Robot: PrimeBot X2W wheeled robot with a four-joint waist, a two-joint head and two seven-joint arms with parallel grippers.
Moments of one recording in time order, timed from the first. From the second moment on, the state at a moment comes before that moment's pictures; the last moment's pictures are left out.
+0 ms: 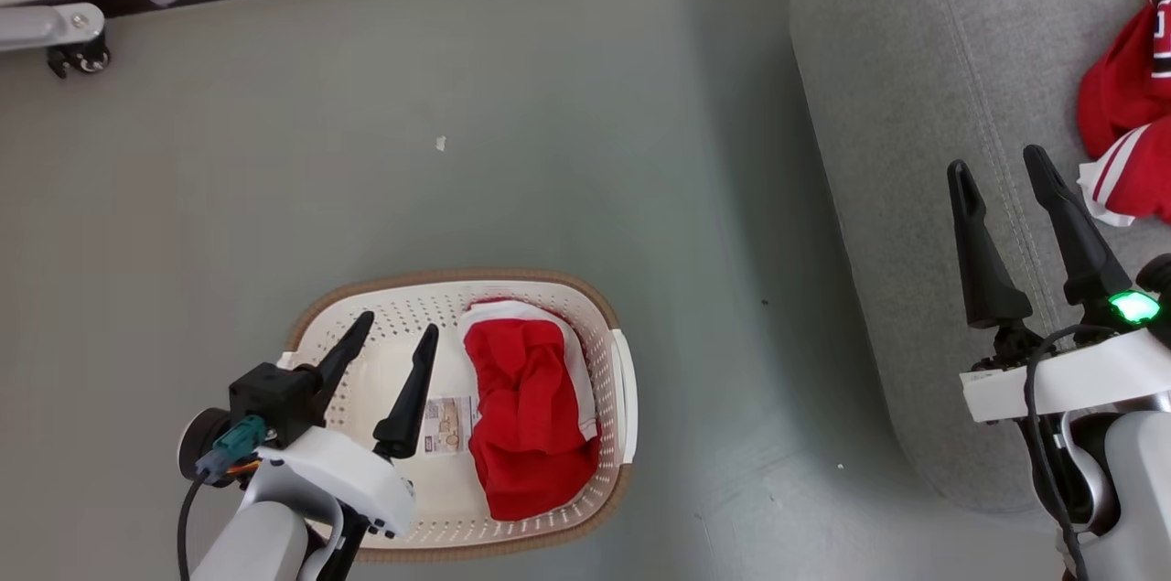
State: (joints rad) left arm -0.31 0.14 -0.33 0.37 -0.45 -0.09 -0.22; right arm -0.22 -0.16 0.01 -0.07 0.26 0.13 -0.25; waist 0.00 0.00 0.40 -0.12
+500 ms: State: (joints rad) left arm -0.39 0.13 -0.38 0.48 -0.44 -0.10 -0.17; right arm -0.29 -0.15 -0.01 -0.09 0.26 0.13 -0.26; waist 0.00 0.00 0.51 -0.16
